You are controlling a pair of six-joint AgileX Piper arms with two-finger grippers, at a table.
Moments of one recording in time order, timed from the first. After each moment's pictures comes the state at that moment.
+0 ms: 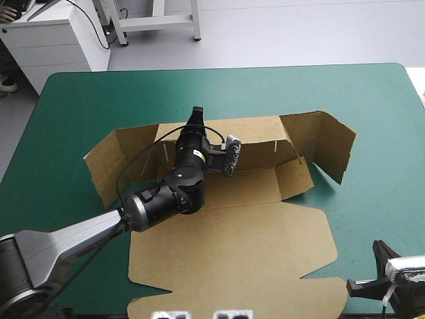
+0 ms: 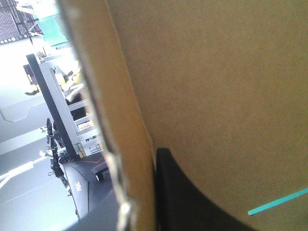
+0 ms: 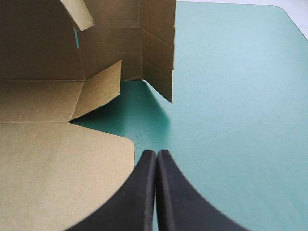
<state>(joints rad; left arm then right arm) -0.95 1.62 -1.22 1.21 0.83 0.21 -0.03 0.00 -0.46 0.10 0.86 -0.10</state>
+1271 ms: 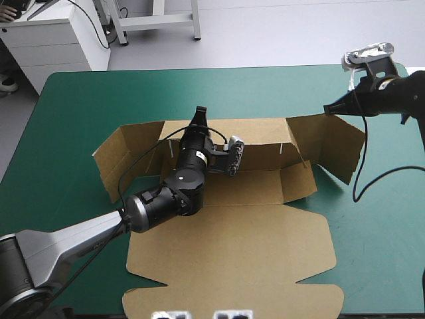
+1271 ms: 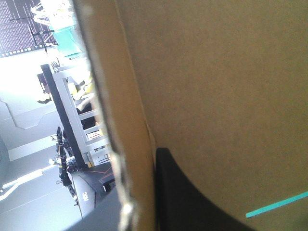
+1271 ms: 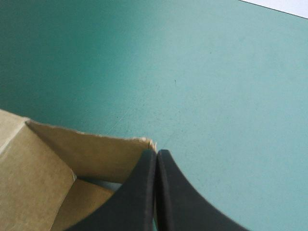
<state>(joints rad) -0.95 1.62 -1.20 1.28 0.78 0.13 -0.03 1.49 -1.64 0.23 1.01 -0.37</state>
